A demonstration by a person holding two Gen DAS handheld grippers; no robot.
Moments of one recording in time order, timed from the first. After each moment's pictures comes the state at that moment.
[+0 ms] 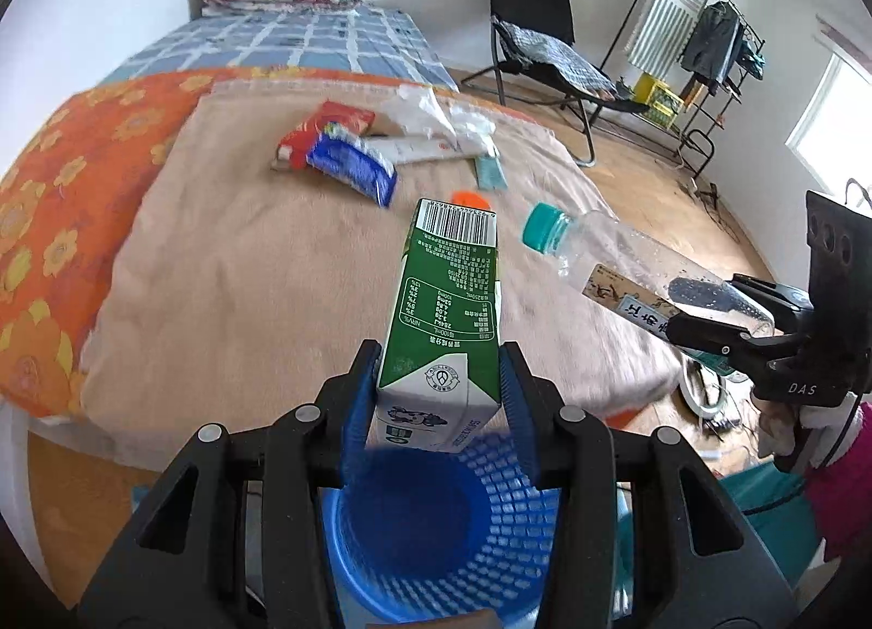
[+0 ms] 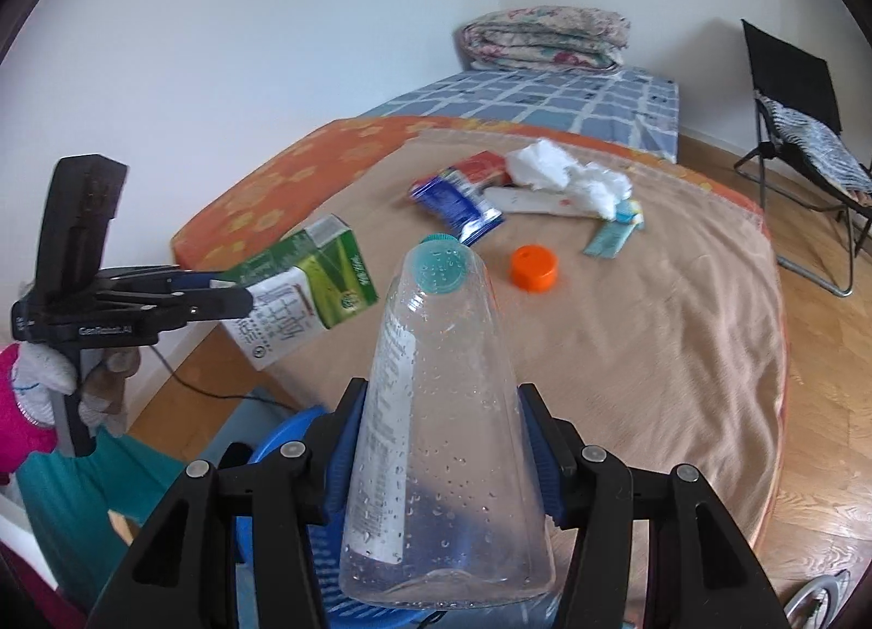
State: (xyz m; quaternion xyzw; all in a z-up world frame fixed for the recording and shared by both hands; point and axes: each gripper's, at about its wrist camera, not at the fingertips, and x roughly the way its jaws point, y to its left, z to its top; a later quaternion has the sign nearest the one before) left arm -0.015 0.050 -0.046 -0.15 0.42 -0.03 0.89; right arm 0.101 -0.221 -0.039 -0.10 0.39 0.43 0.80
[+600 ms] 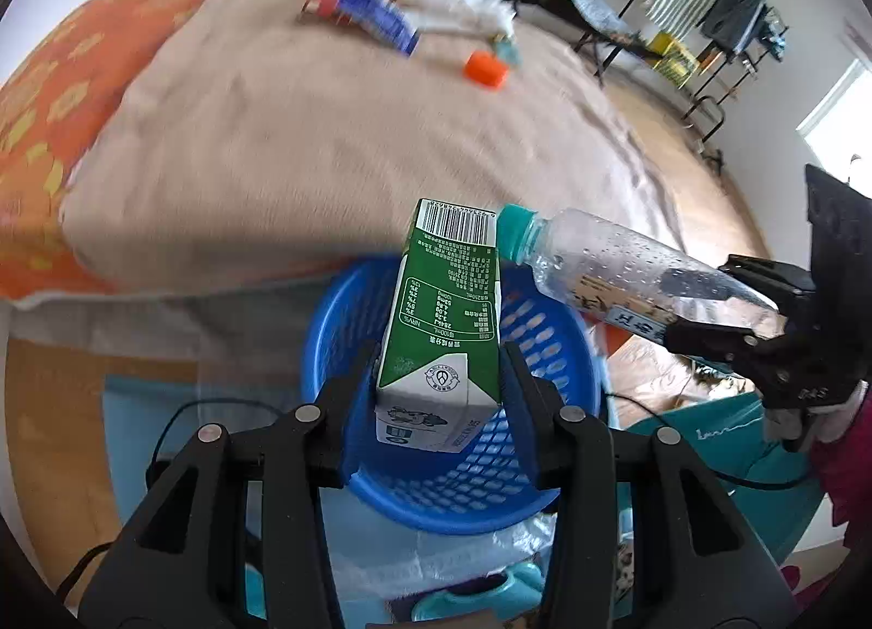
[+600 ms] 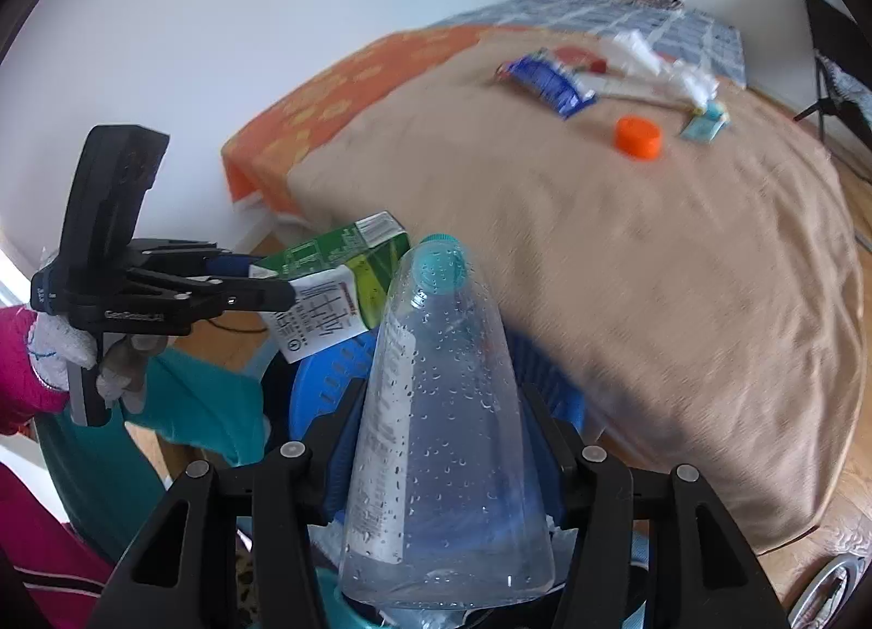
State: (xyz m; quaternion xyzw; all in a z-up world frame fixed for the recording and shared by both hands) left arm -0.084 0.034 -0.115 -0.18 0.50 -0.03 0.85; right arm 0.030 -0.209 -0.102 -0.14 0.47 0.48 0.73
